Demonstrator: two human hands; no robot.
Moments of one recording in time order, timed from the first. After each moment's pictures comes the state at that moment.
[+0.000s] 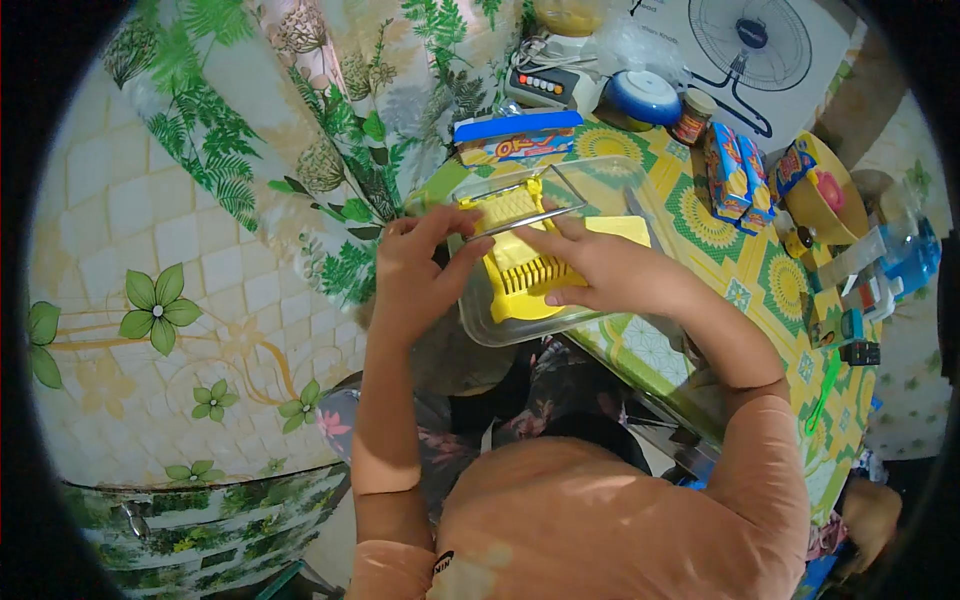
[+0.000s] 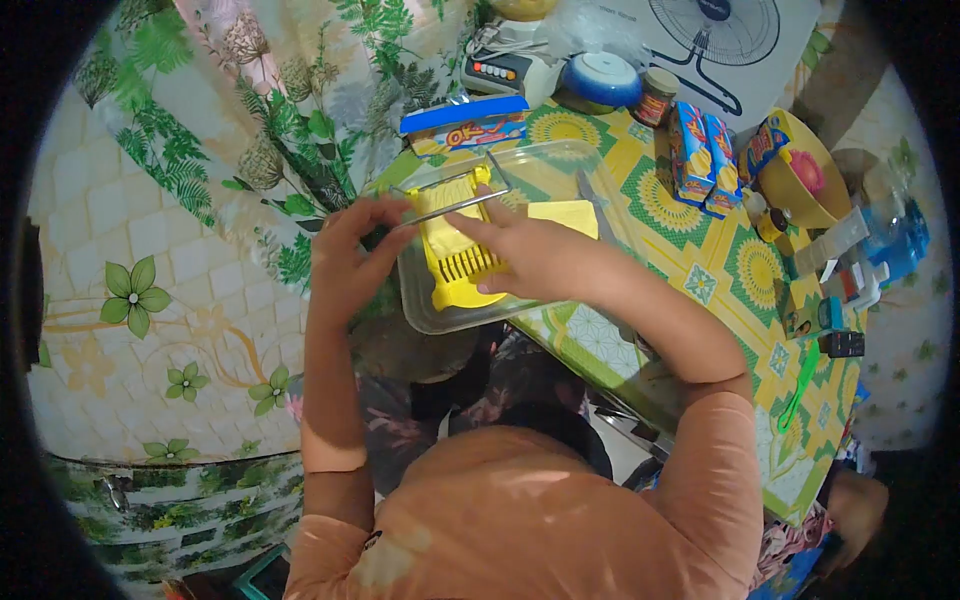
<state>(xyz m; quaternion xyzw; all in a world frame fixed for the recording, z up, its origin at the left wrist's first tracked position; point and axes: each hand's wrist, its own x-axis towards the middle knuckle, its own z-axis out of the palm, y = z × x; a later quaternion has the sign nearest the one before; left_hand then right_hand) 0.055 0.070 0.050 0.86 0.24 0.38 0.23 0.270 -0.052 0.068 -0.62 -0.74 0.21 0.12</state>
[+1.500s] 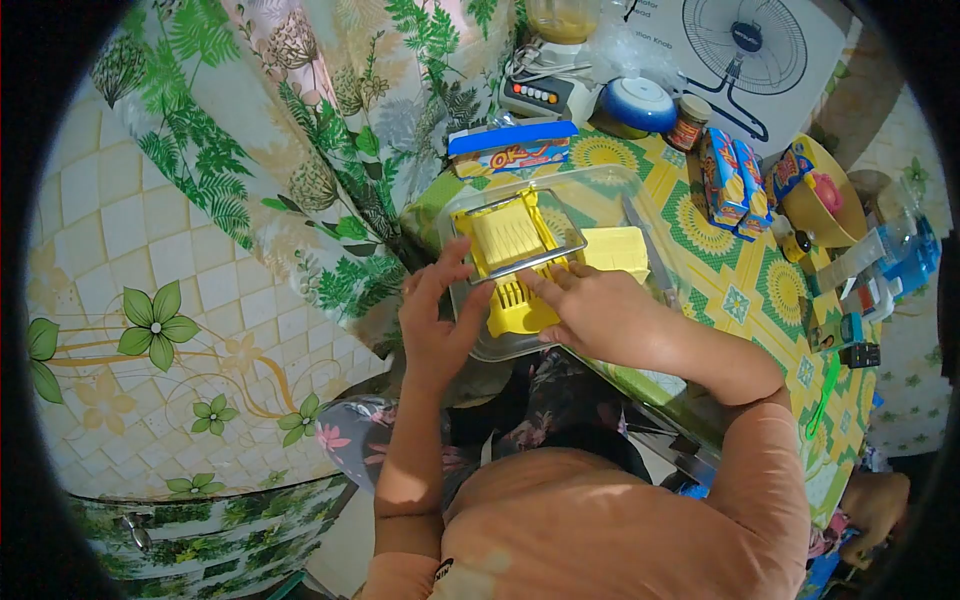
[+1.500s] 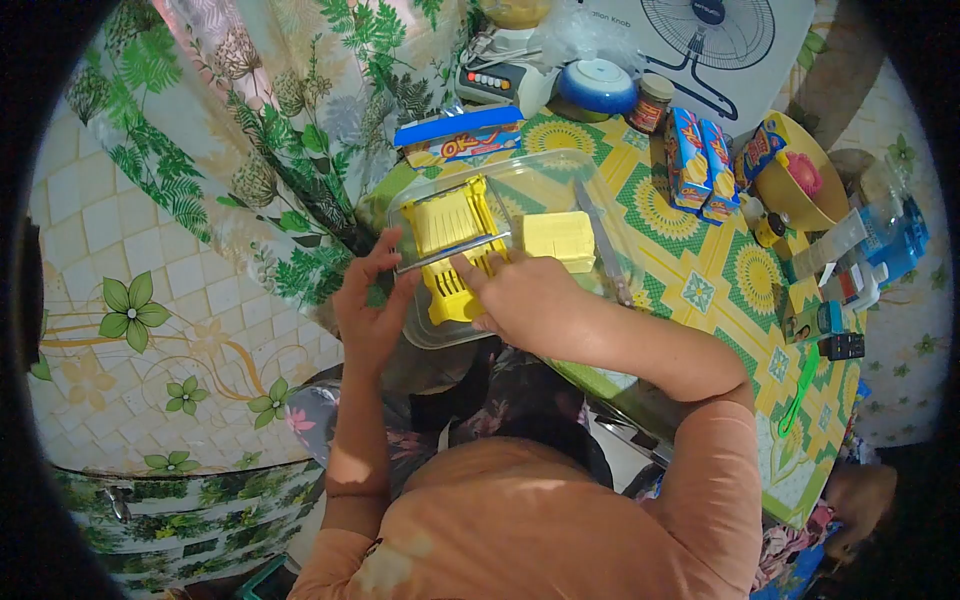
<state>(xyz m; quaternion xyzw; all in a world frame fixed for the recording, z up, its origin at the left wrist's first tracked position) 0.057 0.047 -0.011 0.78 0.22 0.51 0.30 0.248 -0.074 0.054 -0.64 -0.77 0.06 0.03</state>
